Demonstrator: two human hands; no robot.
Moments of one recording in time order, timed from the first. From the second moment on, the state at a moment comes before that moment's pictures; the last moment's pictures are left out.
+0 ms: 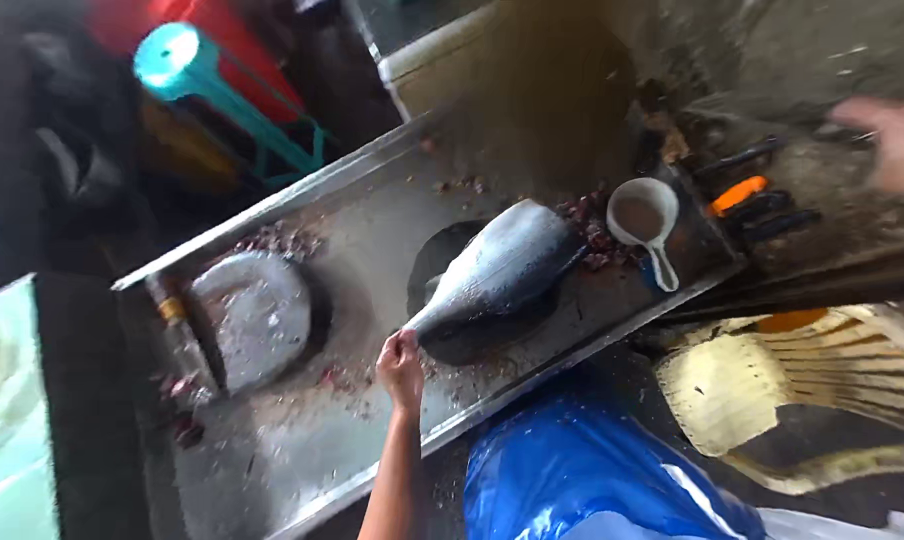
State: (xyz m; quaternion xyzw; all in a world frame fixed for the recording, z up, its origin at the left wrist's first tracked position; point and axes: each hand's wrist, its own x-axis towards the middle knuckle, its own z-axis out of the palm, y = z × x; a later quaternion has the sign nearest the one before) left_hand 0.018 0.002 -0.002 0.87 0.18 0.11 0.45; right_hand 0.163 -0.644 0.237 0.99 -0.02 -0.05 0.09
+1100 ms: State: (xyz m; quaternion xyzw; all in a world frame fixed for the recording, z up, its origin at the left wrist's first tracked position) left_hand 0.013 -0.184 0.066 0.41 0.25 -0.15 0.86; right_hand -0.110 -0.382 0.043 0.97 0.07 -0.09 -0.23
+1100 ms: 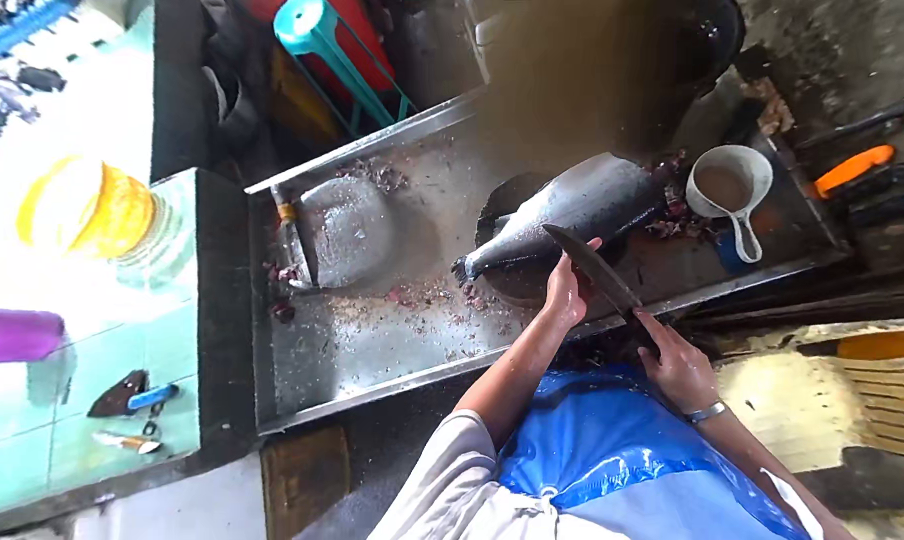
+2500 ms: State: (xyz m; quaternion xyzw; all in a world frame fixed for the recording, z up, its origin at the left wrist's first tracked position) left_hand 0.078 0.150 -0.064 0.85 0.04 -0.23 0.47; right_hand -0.063 -0.125 0.059 0.94 -0.12 -0.12 -0.31
